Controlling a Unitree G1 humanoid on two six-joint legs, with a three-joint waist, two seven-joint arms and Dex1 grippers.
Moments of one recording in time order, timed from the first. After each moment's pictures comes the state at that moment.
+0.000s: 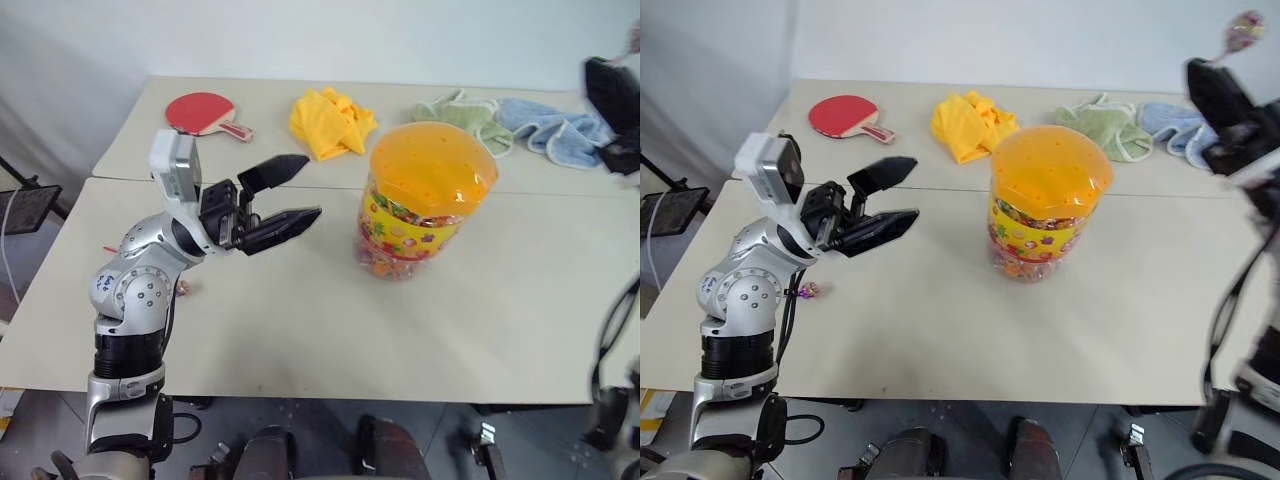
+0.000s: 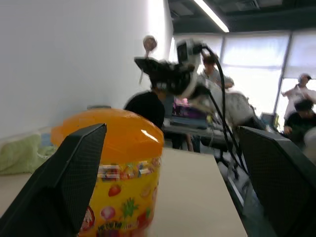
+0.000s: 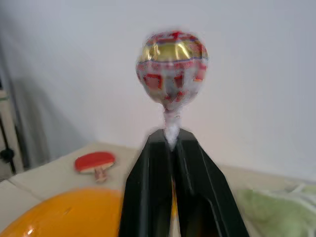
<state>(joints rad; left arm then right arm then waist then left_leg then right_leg) -0.60 0.49 0.13 -0.14 -0.81 0.50 -1.08 -0.49 -0.92 -0.63 -0.12 0.93 0.68 0.59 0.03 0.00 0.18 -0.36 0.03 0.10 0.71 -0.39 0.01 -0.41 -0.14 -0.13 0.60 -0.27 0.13</state>
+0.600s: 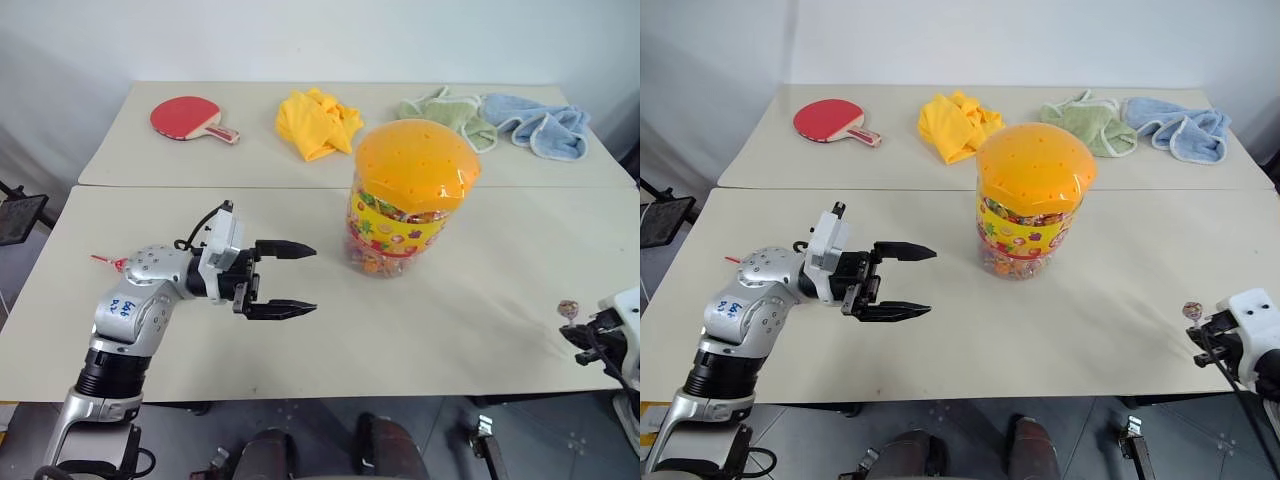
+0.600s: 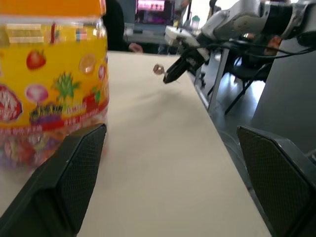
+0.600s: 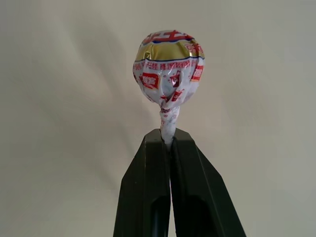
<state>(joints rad) -0.47 0.61 -0.02 -0.12 -0.58 0.37 -1.22 0.29 -0.95 -0.52 -0.16 0.43 0.67 0.68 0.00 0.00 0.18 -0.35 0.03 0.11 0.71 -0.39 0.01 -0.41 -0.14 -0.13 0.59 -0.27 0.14</state>
